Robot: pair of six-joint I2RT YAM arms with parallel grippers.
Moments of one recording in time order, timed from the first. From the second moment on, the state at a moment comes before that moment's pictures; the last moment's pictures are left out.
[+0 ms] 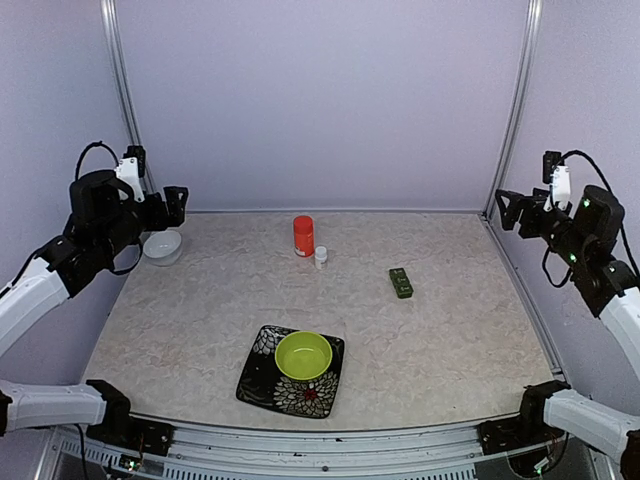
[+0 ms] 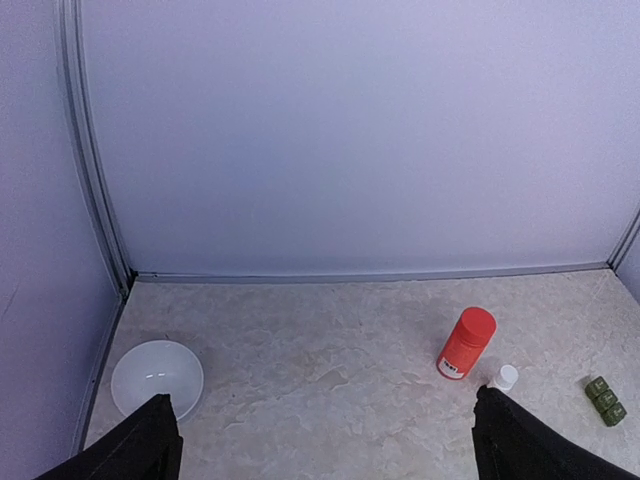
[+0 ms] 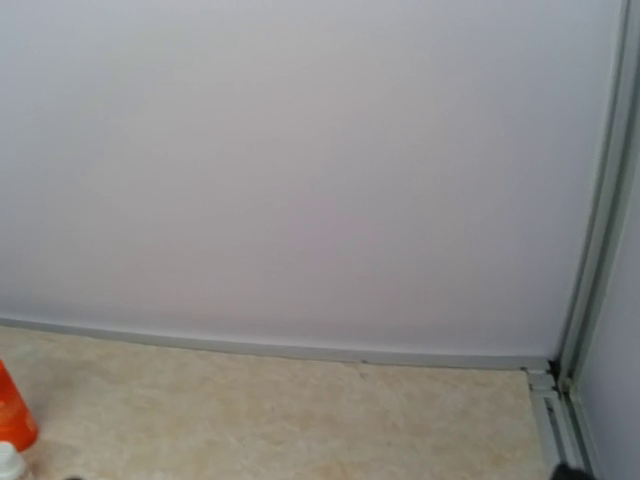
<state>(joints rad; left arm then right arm) -0.40 0.97 0.93 -0.12 -0.28 -0.14 0.10 0.77 0.82 -0.08 -0.07 0.03</state>
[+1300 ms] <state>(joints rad) -0.46 1.33 0.99 -0.17 -0.04 -0.47 0.24 1.26 0.97 -0.25 -0.35 0.21</state>
